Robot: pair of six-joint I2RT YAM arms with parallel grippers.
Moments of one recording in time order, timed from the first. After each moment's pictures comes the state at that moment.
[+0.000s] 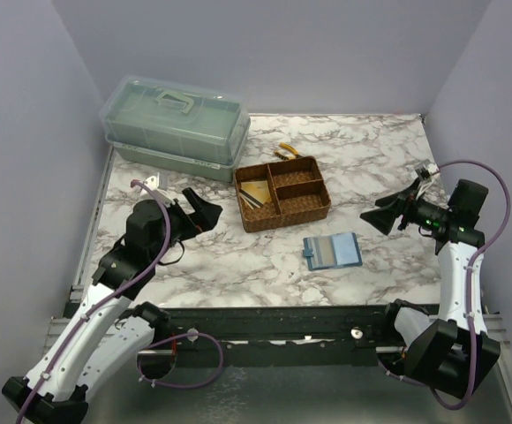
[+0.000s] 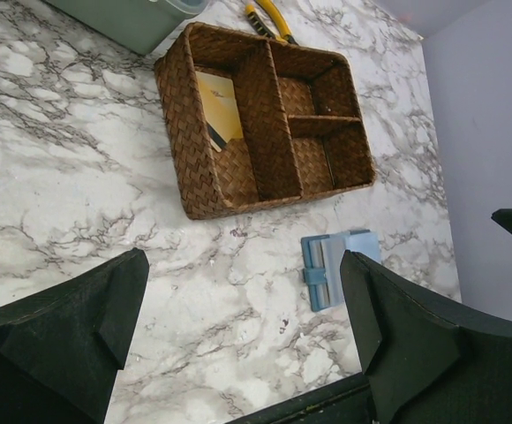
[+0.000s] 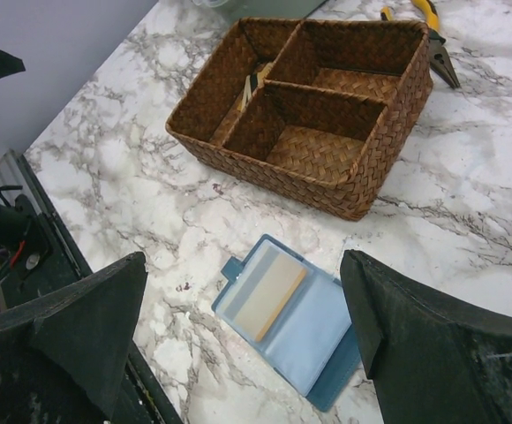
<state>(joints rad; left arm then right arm) -0.48 0.64 0.75 -0.46 -0.07 -0.75 -0.41 0.97 0.76 -0.44 -1.25 -0.22</state>
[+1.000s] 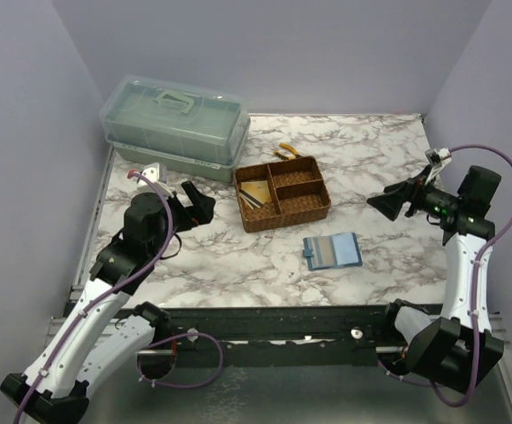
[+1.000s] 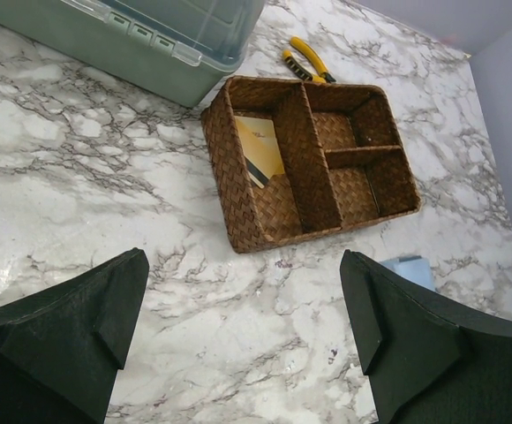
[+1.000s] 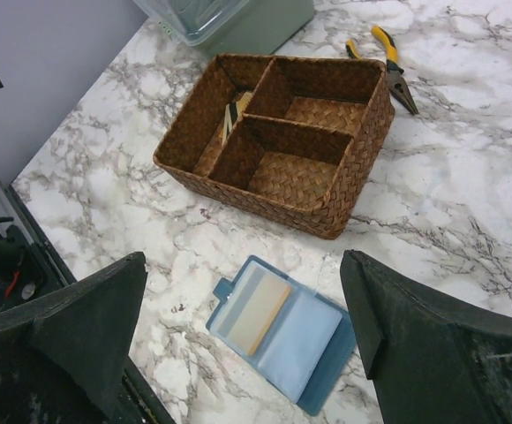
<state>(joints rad) -0.48 0.70 0.83 -0.48 -0.18 -0.58 -0.42 1.01 0.90 -0.47 -1.19 -0.16</state>
